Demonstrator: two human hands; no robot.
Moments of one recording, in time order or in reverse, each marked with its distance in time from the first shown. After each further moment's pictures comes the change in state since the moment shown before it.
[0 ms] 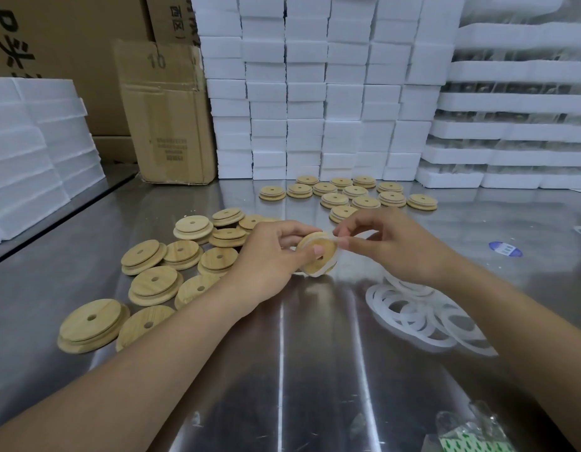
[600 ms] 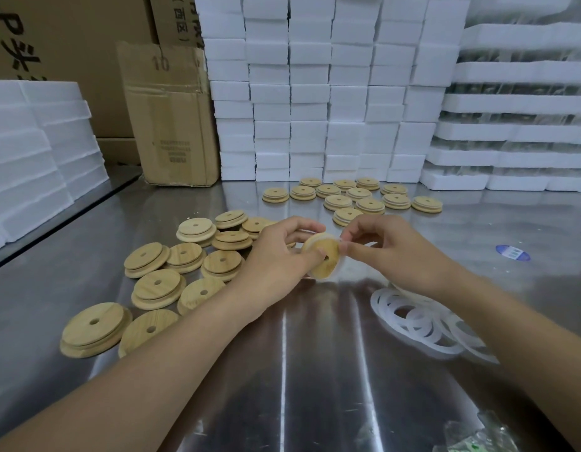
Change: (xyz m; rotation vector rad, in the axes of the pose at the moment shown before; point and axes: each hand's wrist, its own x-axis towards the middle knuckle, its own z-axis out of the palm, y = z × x) left_hand -0.001 0.002 0.005 -0.037 0.018 -0.031; right_hand -0.001 0.001 0.012 0.072 0.041 0.017
